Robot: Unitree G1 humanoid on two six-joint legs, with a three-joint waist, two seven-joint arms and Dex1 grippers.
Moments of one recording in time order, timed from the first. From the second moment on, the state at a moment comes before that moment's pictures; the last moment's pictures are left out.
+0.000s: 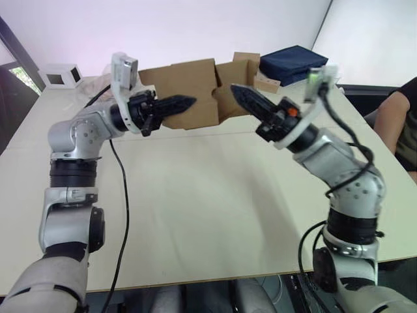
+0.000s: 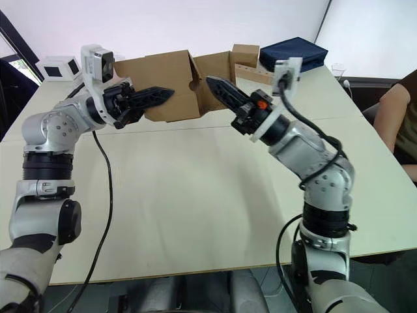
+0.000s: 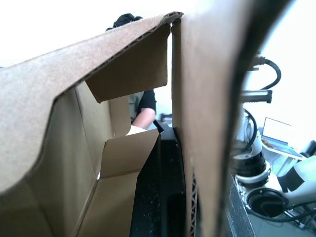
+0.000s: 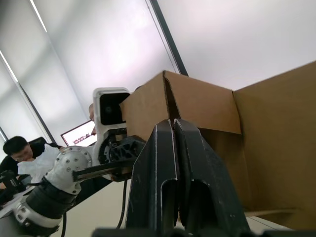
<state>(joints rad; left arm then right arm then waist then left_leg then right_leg) -1.01 0.53 0.13 0.38 -0.72 0.78 -1.32 -0.66 -0.37 -0.26 -0.37 1.19 0.85 0.32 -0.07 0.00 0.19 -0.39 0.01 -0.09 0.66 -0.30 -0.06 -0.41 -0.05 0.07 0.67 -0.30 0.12</state>
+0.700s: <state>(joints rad) -1.03 0.52 0.13 0.39 -0.72 0.78 -1.33 -0.51 -0.35 -0.16 -0.40 1.06 0.76 0.28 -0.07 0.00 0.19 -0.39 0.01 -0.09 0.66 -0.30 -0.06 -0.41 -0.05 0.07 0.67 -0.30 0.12</state>
